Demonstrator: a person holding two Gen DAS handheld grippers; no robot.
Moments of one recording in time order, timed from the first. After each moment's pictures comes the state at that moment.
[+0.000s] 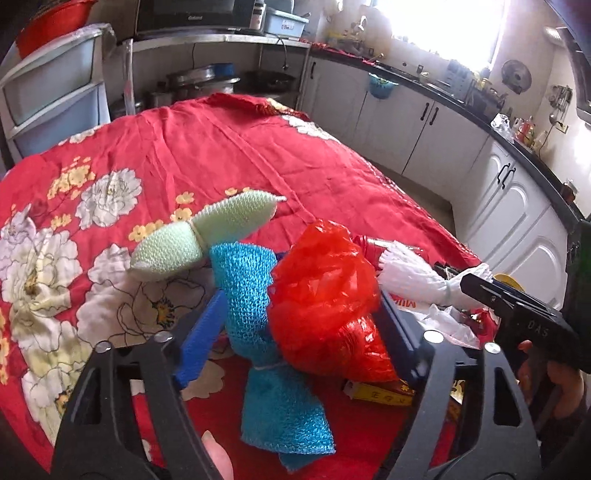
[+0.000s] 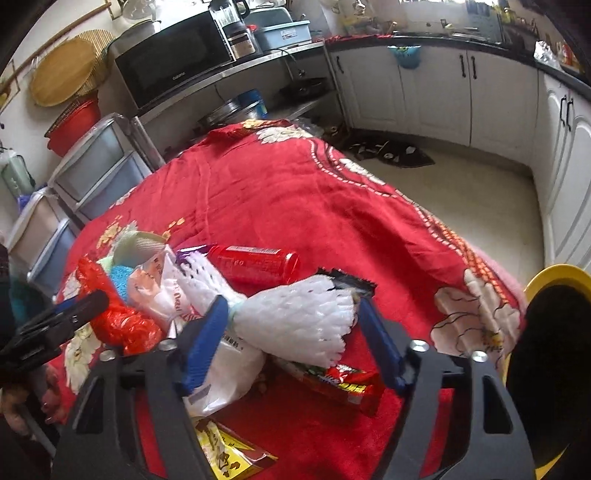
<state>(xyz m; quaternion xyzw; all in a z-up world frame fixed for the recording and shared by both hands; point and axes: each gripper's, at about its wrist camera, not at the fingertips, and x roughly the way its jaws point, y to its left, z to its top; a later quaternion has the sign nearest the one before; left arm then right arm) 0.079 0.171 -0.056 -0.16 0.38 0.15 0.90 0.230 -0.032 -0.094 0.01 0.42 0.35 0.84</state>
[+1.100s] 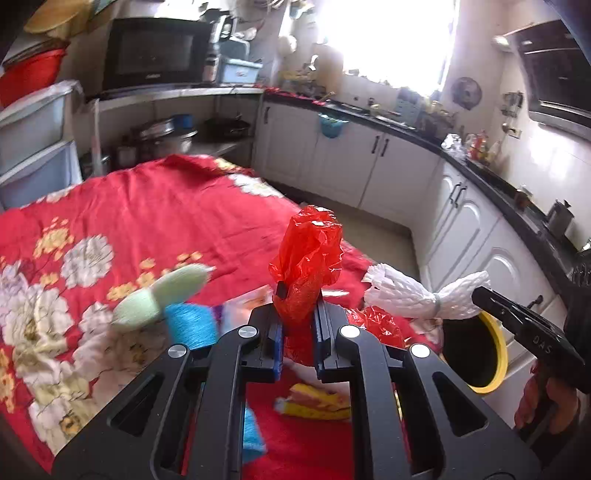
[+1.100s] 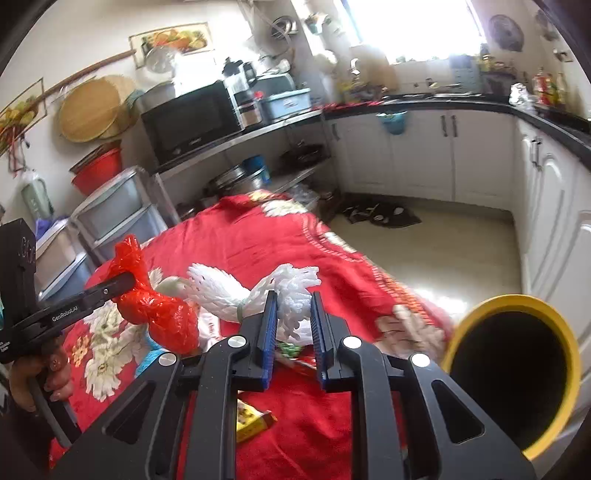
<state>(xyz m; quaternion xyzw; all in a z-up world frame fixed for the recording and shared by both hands) 0.072 0.119 0.015 -0.12 0.29 0.08 0.94 0.170 -0.117 -0.021 0.05 0.30 0.33 0.89</state>
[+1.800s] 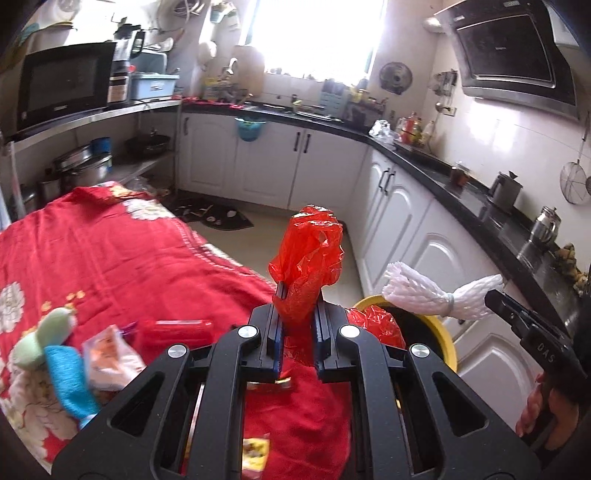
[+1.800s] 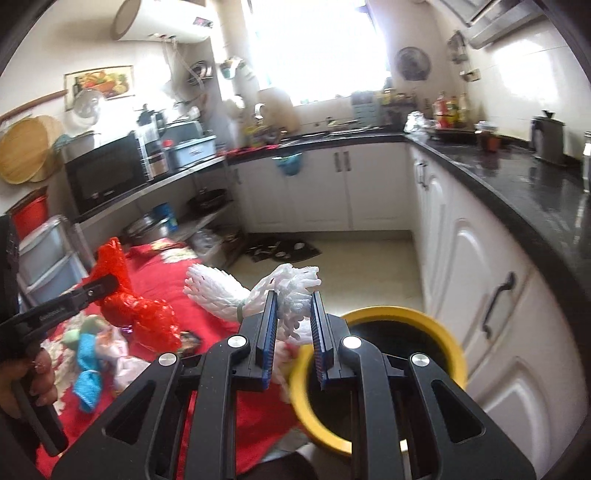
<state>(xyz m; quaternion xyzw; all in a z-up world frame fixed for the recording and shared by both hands) 0.135 0.004 0.028 -0.09 0.28 -0.05 0.95 0.148 -0.251 -0.002 0.06 0.24 0.15 0.96</state>
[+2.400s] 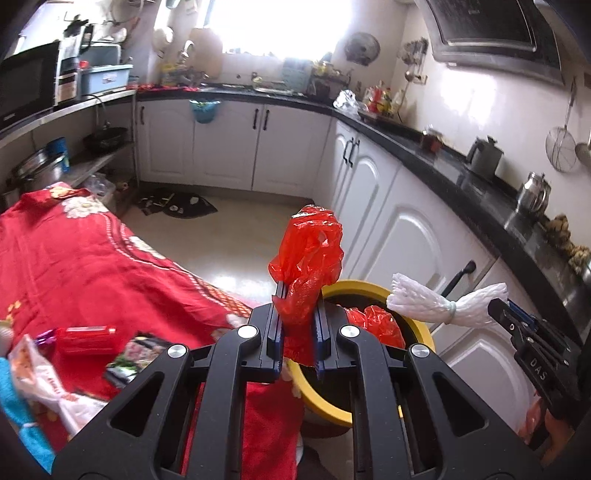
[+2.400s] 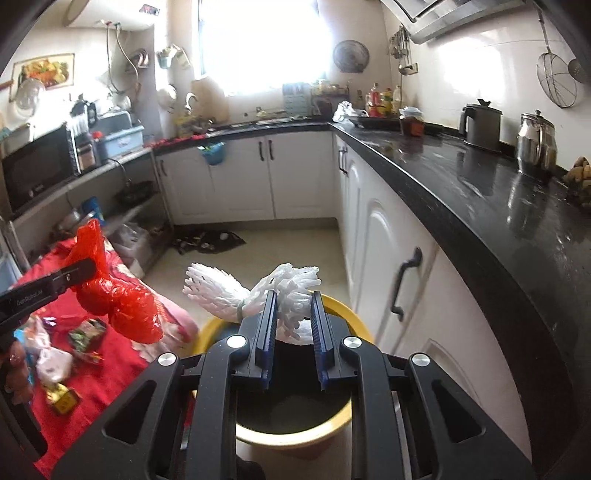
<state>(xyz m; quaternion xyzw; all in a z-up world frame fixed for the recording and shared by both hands) 0.194 -0.082 -0.005 -0.06 0.32 -0.10 0.94 0.155 -0.319 -0.044 0.03 0.28 0.01 0.96</state>
